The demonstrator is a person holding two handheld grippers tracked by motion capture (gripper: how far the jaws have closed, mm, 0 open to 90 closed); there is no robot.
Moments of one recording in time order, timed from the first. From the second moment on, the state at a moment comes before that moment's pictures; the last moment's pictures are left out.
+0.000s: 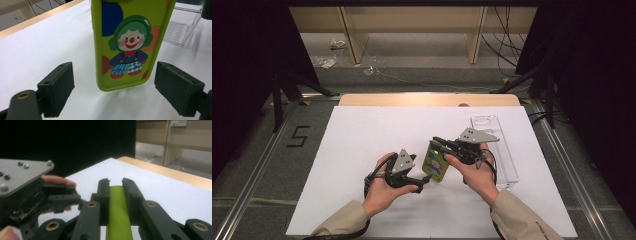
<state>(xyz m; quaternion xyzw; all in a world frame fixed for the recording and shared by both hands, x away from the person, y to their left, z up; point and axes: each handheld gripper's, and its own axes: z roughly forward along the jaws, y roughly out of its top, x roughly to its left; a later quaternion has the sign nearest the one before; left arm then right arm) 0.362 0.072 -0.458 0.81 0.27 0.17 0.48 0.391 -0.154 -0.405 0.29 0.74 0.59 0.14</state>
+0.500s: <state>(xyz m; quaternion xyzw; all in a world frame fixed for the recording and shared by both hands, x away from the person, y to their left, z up) 0.361 0.075 -0.460 0.82 0.26 0.15 0.48 0.395 -0.168 -0.400 0.21 0.79 0.57 0.09</state>
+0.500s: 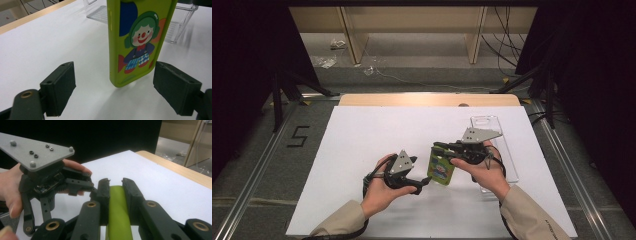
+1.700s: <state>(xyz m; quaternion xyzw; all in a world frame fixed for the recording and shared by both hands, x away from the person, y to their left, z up) 0.368 0.075 -0.478 0.84 0.22 0.12 0.48 0.388 -0.162 -0.393 0.16 0.80 0.57 0.07</state>
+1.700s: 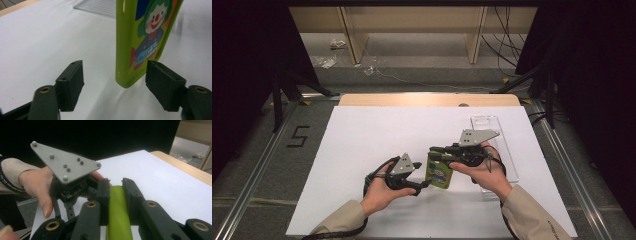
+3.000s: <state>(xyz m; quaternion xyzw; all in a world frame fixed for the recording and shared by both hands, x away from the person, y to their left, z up) 0.364 0.069 -0.485 0.86 0.16 0.06 0.49 0.385 -0.156 -0.394 0.13 0.82 0.56 0.03</state>
